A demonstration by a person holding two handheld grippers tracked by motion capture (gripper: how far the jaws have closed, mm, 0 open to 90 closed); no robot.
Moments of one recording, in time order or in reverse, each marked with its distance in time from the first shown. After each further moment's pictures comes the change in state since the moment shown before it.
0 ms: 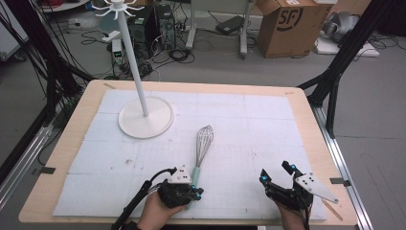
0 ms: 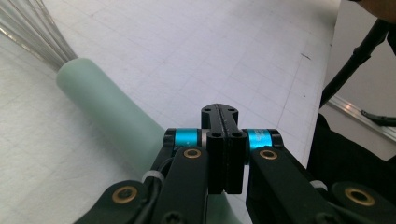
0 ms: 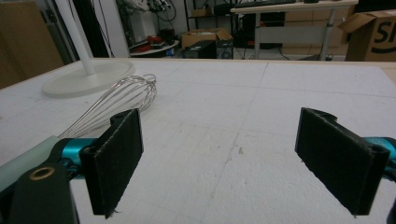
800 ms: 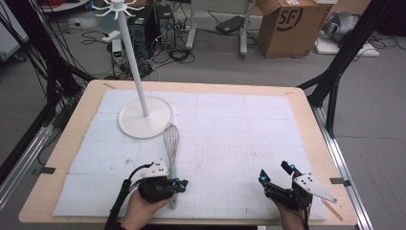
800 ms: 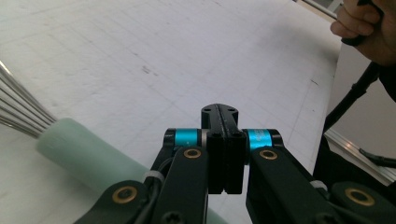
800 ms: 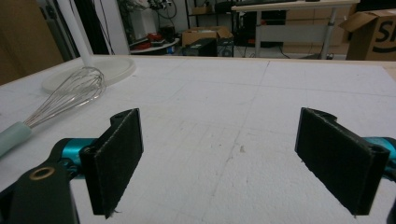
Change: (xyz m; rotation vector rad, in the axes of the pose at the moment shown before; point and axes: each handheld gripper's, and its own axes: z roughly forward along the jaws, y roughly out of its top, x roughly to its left) left arm 0.028 -0.017 -0.046 -0.136 0.037 -0.098; right arm 0.002 -0.001 0.001 0.011 0.002 -0.008
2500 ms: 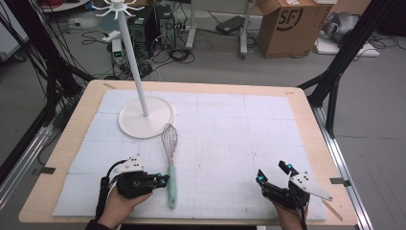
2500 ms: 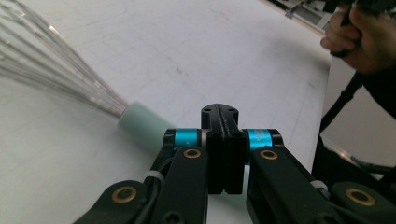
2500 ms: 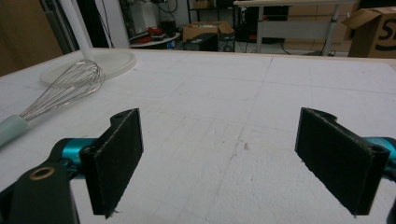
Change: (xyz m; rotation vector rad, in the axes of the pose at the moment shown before) left arm 0.029 -0.004 -0.034 -0.061 -0.035 -0.019; right arm 0.004 -0.001 0.005 0.022 0.003 -0.017
